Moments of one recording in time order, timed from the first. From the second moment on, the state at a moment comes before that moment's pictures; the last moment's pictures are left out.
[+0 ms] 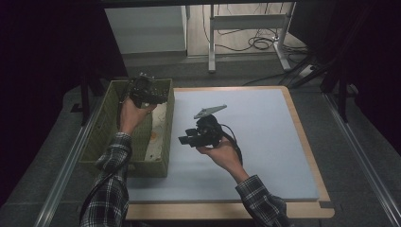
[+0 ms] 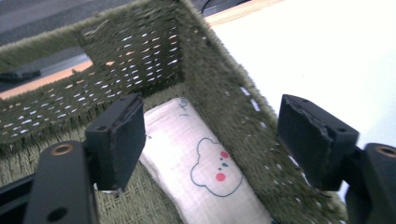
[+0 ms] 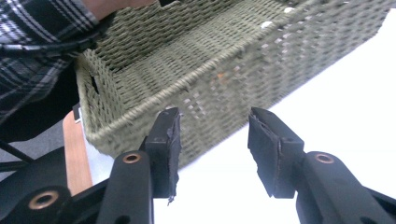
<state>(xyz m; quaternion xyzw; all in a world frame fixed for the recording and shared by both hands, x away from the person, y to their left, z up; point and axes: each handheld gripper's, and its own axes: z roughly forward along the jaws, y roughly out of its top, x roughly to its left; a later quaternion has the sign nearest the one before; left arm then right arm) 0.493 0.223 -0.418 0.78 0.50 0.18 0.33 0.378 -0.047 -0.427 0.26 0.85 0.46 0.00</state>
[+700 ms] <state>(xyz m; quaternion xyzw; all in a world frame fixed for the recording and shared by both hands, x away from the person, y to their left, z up) 0.460 0.181 -0.415 0.78 0.47 0.16 0.38 0.366 -0.114 -0.435 0.27 0.85 0.44 0.08</state>
